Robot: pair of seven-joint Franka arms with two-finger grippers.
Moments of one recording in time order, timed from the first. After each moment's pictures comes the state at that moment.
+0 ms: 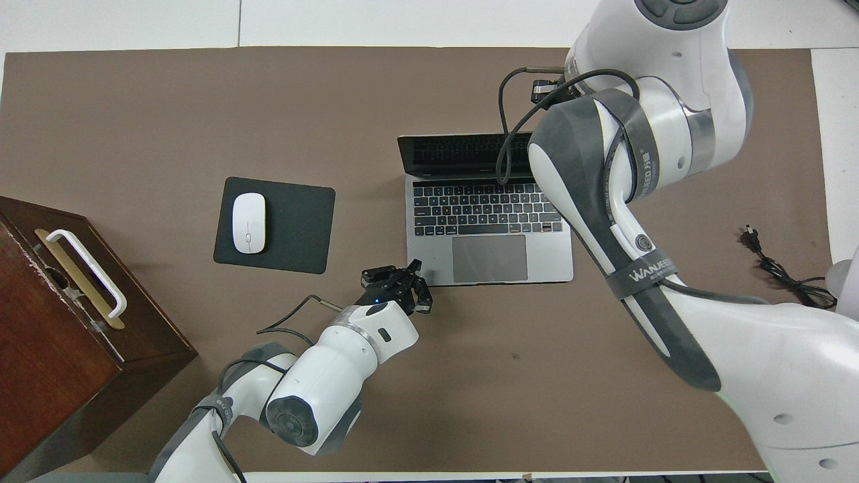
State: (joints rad) left arm -0.80 0.20 0.03 -2.51 -0.15 3.48 -0.19; right arm 0.29 0.55 0.00 -1.17 -0.09 1.83 0.49
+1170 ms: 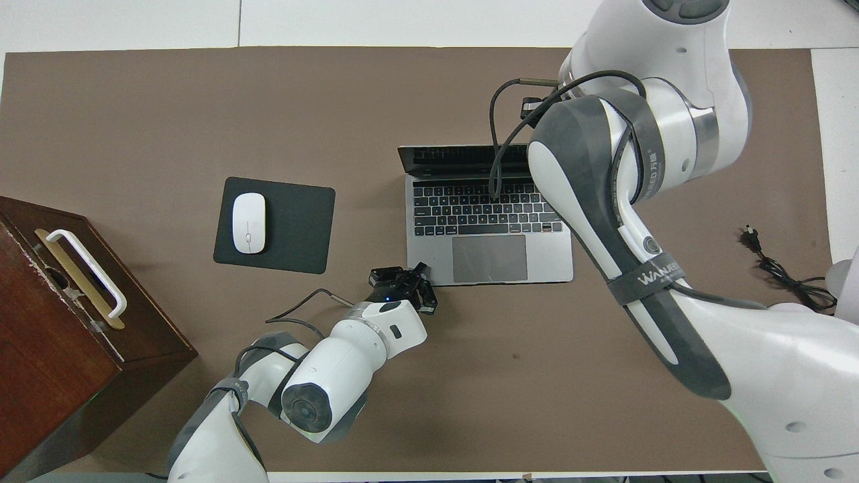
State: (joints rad) left arm -0.80 0.28 0.05 -2.48 -0.06 3.48 -0.19; right arm 0.30 0.52 0.01 -1.20 0.01 1.76 0.49
